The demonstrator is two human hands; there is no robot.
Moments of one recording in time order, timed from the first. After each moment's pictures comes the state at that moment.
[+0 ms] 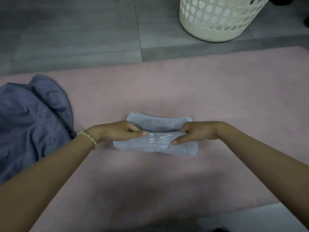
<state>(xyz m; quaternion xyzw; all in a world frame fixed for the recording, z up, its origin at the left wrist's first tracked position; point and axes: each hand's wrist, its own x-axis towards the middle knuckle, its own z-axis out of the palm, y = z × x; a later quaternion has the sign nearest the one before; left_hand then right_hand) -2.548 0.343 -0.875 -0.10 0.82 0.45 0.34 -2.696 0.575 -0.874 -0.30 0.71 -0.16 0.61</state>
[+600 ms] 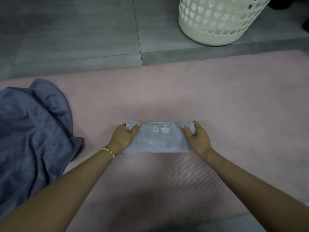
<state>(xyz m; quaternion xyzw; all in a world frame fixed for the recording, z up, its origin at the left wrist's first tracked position) -2.548 0.369 -0.932 -0.37 0.80 0.47 0.03 -2.657 0.591 -0.933 -0.08 0.86 -0.45 0.23</state>
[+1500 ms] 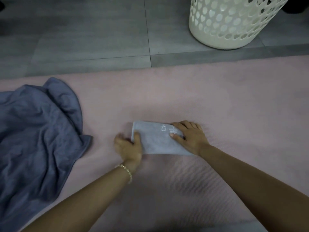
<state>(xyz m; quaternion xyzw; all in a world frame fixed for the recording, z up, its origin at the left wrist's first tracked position) -2.521 0.408 -0.959 -0.55 0.69 0.44 -0.16 -2.672 0.567 -0.944 -0.39 0.89 -0.11 0.20</state>
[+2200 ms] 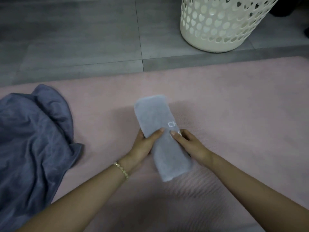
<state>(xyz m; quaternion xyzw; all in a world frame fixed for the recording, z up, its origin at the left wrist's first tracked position) -2.566 0.434 -0.891 -0.32 0.54 0.78 -0.01 -2.656 0.575 -0.891 -0.08 0.71 -0.51 0.48</state>
